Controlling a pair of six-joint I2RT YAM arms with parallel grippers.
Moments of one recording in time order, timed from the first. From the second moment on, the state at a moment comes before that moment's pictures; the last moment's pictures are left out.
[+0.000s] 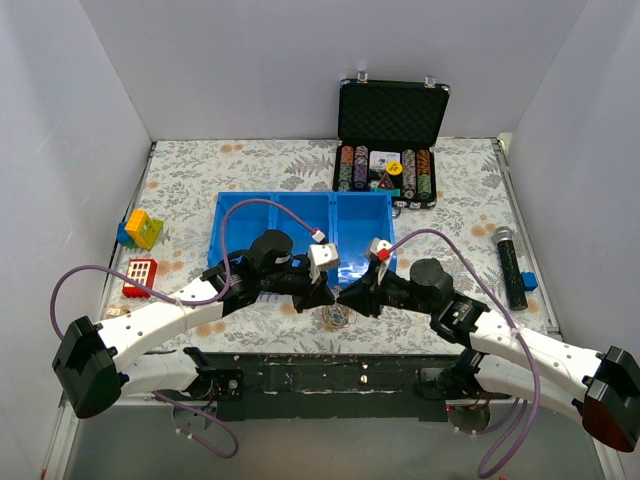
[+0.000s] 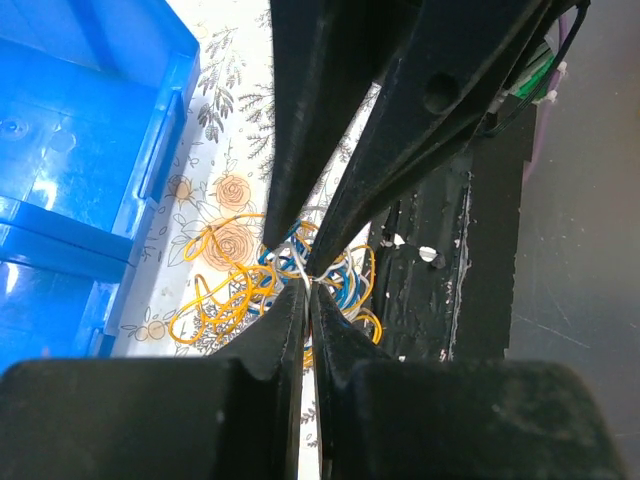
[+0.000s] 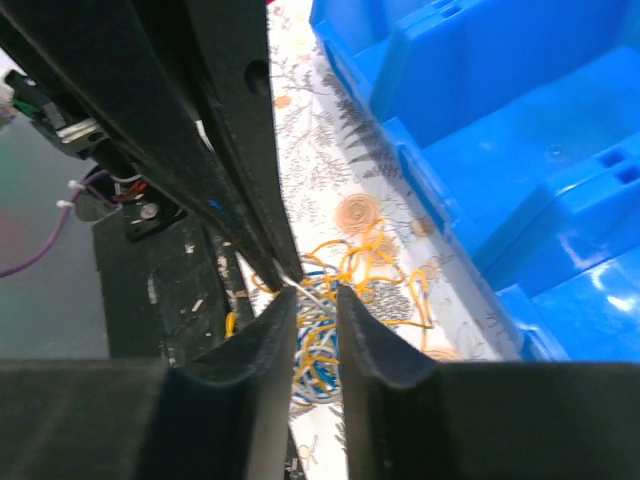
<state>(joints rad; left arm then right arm) -0.88 1.13 0.79 -0.21 0.54 0.05 0.90 0.85 0.41 0.23 -0.38 0.24</state>
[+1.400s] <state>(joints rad) -0.88 1.10 0.72 -0.13 0.55 0.23 0.90 0.88 0.49 0.16 -0.52 0.24</state>
